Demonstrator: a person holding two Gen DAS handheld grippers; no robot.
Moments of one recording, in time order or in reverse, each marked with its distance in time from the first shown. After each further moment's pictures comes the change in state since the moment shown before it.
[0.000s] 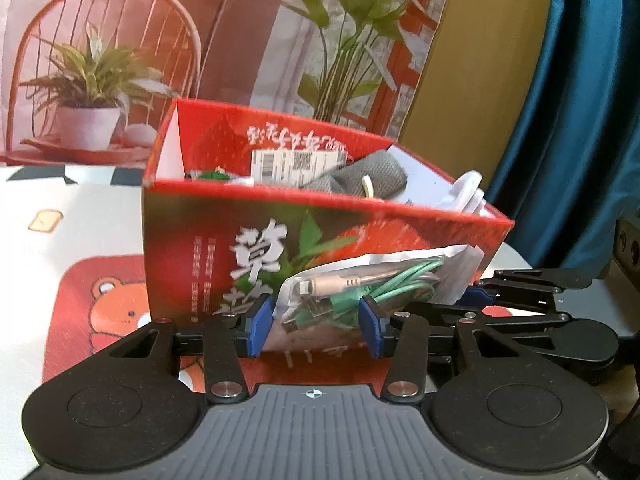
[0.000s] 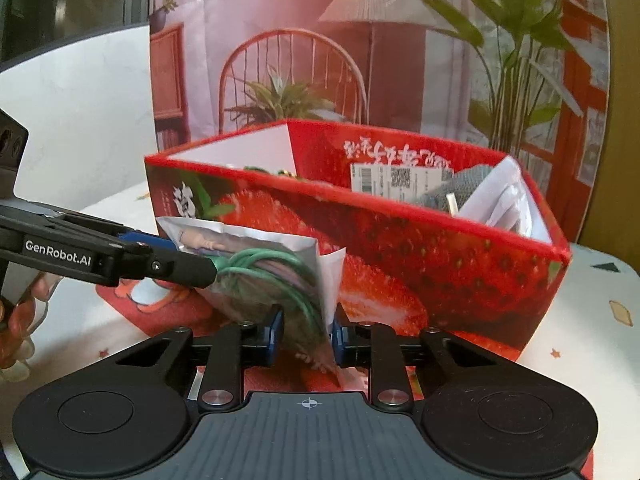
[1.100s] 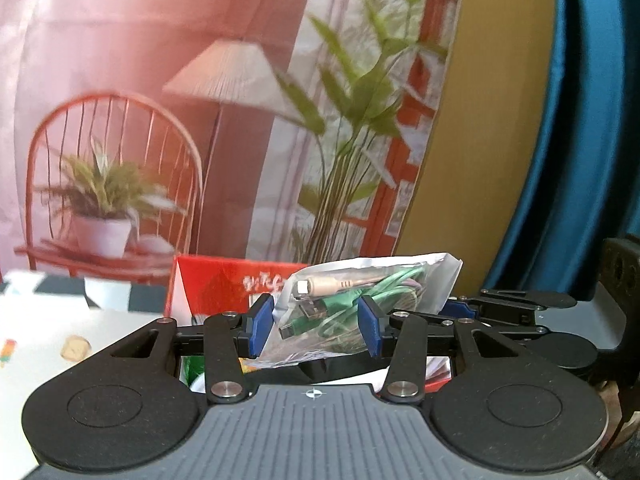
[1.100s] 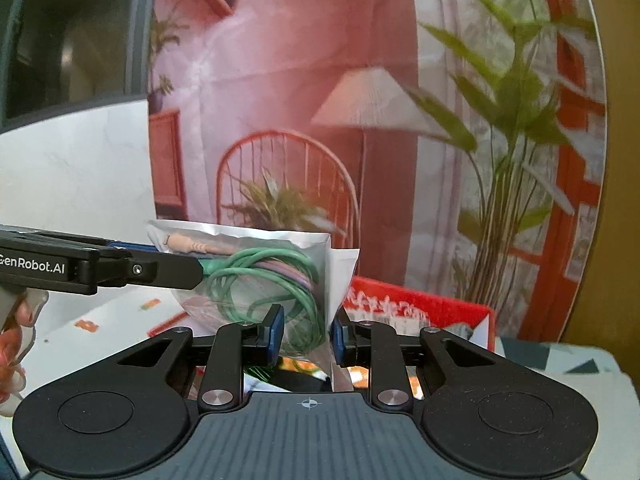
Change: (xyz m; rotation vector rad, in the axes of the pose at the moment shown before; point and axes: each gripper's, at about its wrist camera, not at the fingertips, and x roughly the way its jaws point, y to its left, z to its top) left arm -0.041 -0.037 0.106 0.000 -0.151 0.063; right arm -0.031 -0.026 0.121 0.015 -0.143 0.010
